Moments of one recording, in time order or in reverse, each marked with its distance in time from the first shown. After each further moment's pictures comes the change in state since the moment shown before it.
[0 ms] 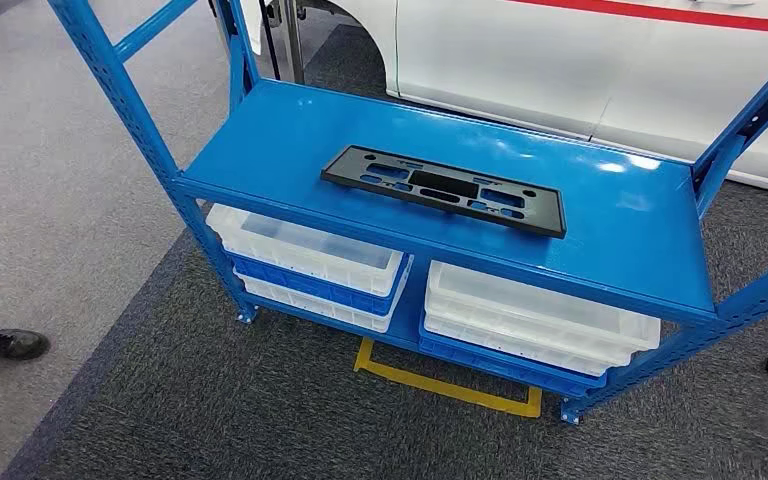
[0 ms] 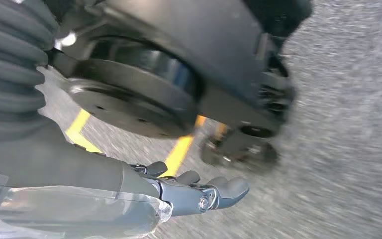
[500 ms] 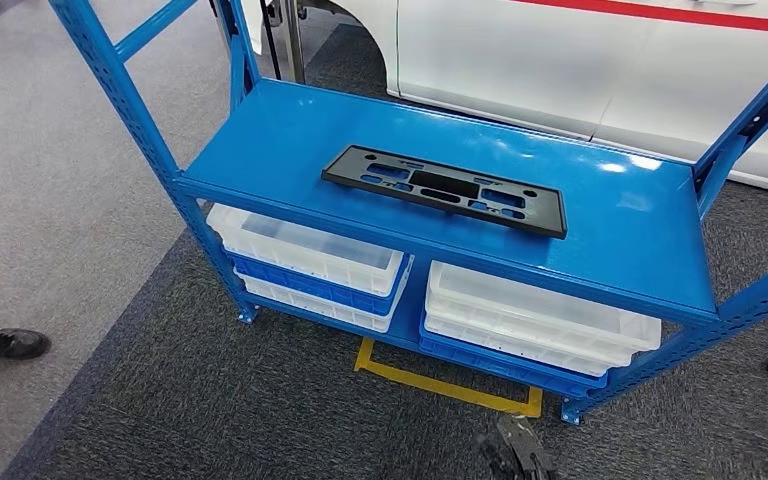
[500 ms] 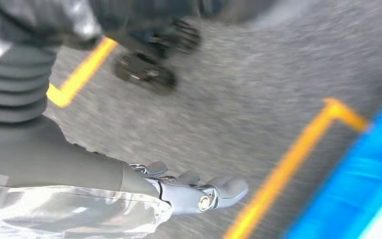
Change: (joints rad) left arm -0.019 0.011 -0.036 0.050 0.121 -0.028 -0.044; right arm -0.021 -0.146 0.029 -0.380 0.220 -0.078 -0.045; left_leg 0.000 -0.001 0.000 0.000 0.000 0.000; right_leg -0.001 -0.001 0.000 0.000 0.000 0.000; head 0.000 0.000
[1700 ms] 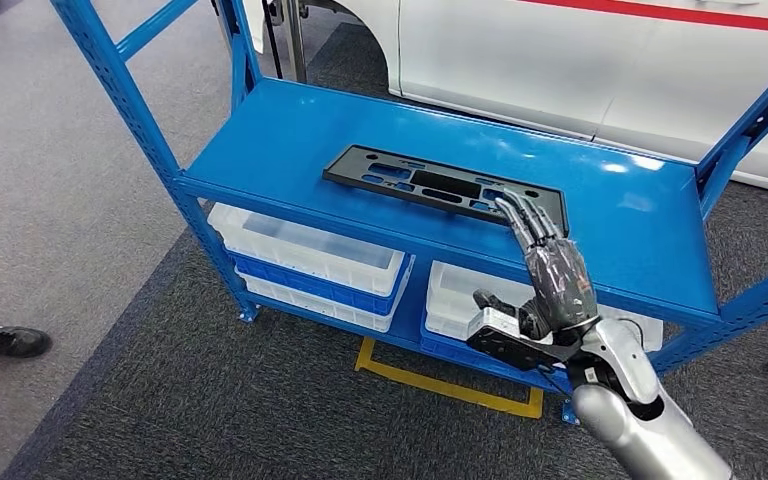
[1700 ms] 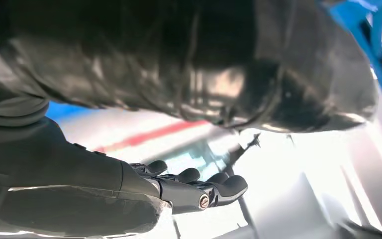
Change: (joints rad) left arm -0.008 -0.001 -0.081 0.064 0.080 0.002 0.015; right arm -0.409 -0.282 0.180 -0.707 0.846 -0.176 -0.029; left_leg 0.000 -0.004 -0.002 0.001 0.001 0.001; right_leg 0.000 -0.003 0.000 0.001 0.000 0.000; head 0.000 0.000
